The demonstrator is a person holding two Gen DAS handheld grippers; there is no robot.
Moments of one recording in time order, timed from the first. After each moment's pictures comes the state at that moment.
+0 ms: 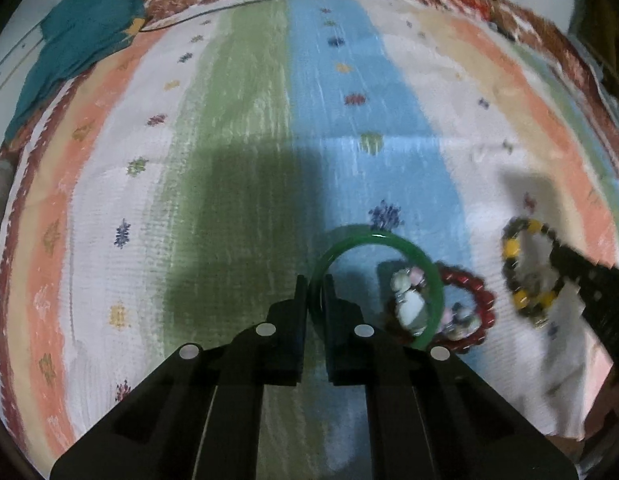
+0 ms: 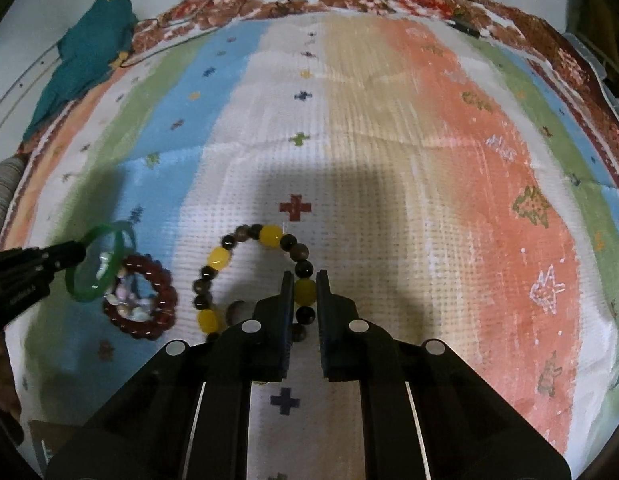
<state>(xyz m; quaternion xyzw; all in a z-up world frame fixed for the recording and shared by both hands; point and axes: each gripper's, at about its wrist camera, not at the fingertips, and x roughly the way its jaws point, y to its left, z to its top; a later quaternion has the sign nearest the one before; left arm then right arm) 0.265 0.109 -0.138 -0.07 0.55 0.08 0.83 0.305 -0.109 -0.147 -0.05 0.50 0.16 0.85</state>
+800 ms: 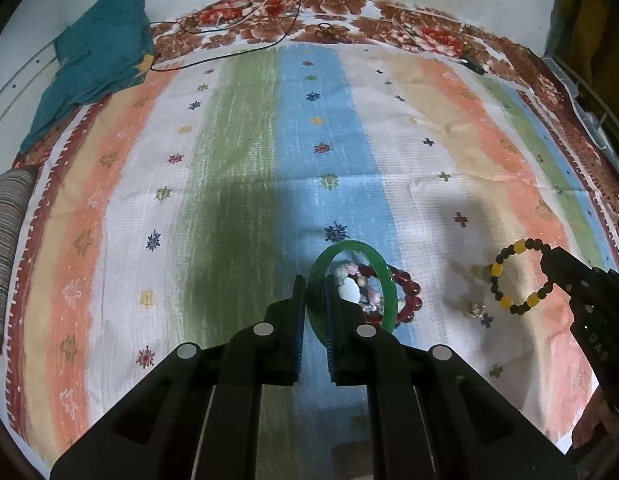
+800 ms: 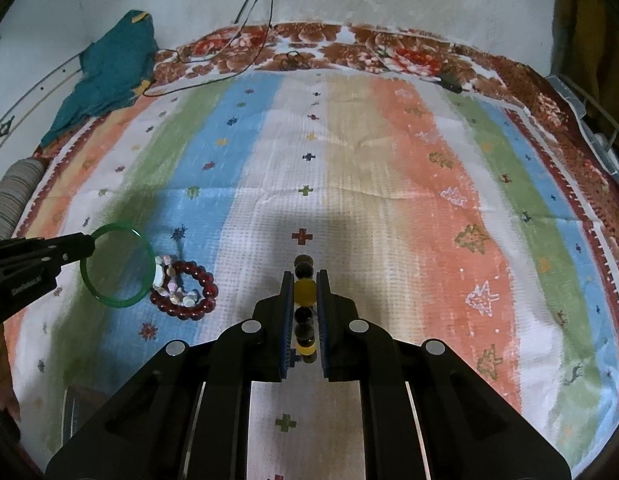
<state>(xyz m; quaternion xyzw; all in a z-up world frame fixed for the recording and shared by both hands) 0.226 0.081 -0.077 -0.07 0.50 0.07 0.86 0.257 -0.121 -0.078 -0.07 0.43 0.16 0.88</state>
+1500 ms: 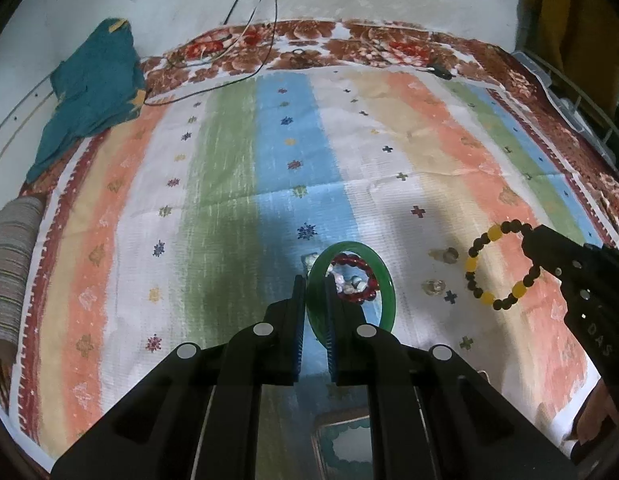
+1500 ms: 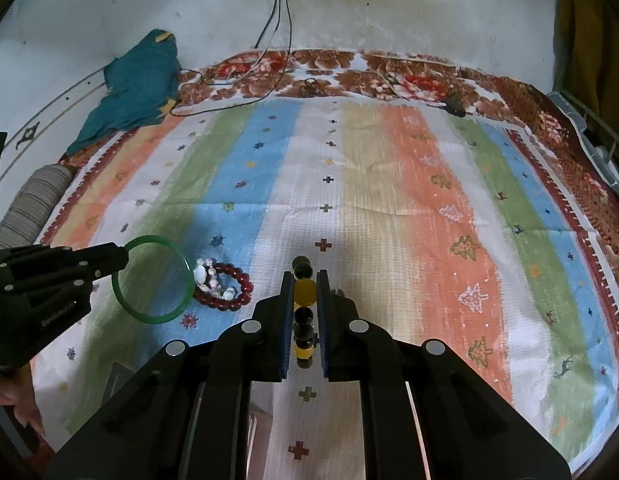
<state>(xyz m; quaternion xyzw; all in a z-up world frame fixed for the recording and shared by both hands) 0.187 0.046 -0.045 -0.02 0.47 0.05 0.88 0.217 -0.129 -0.042 -0.06 0.40 0.19 0.89</state>
